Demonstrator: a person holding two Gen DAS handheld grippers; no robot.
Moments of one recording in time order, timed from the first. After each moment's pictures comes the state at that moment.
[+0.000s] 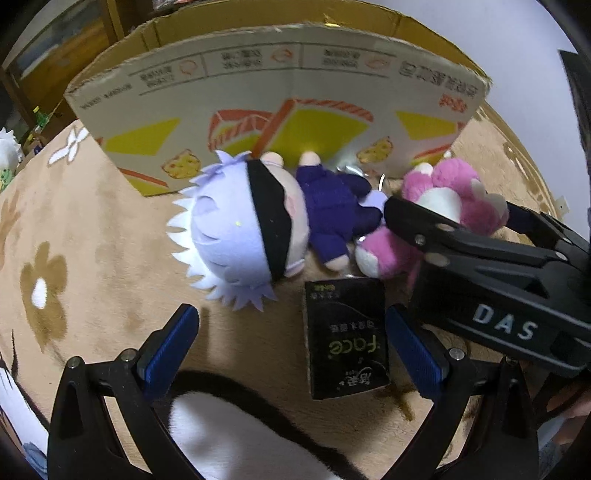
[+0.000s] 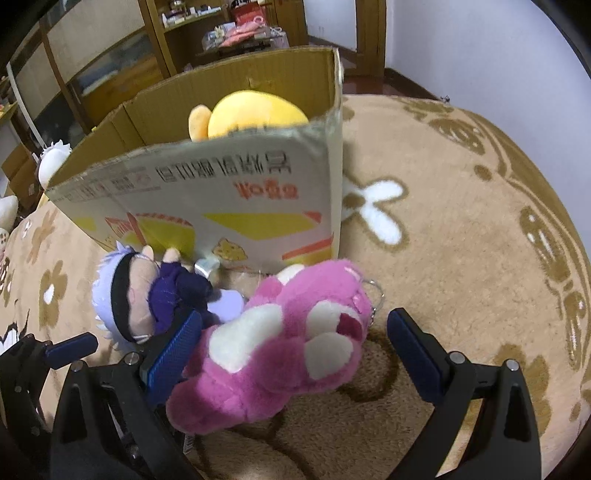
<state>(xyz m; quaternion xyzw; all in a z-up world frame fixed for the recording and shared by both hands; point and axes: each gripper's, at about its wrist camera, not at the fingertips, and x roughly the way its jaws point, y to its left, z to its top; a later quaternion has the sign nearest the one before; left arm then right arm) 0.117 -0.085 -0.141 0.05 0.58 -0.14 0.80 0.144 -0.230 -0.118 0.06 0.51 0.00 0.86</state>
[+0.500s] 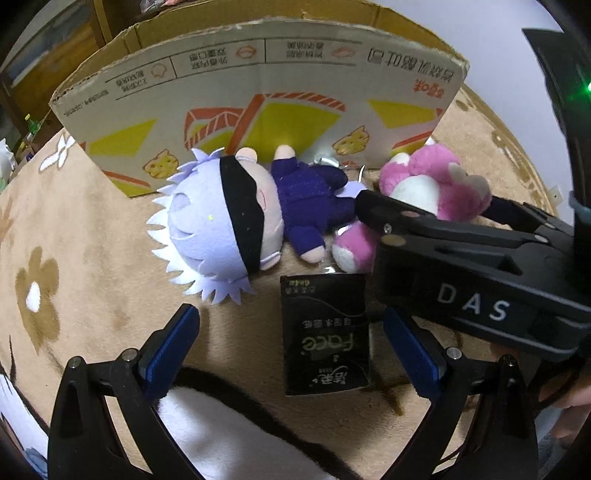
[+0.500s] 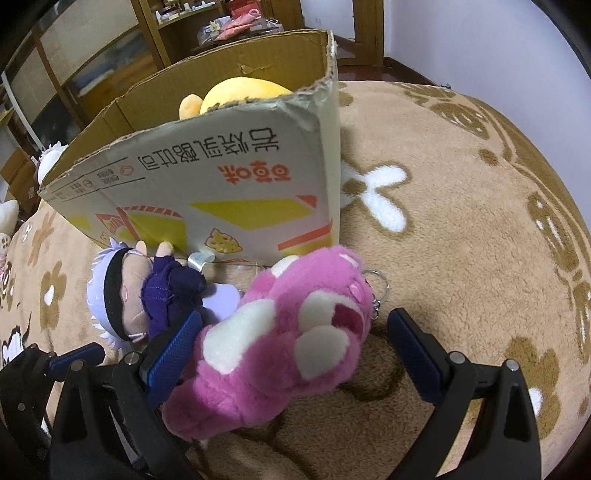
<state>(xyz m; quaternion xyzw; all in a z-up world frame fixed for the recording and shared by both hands) 0.106 -0.106 -0.145 0.06 0.58 -0.15 0.80 0.150 -0.237 -0.128 0.08 0.53 0.00 0.85</state>
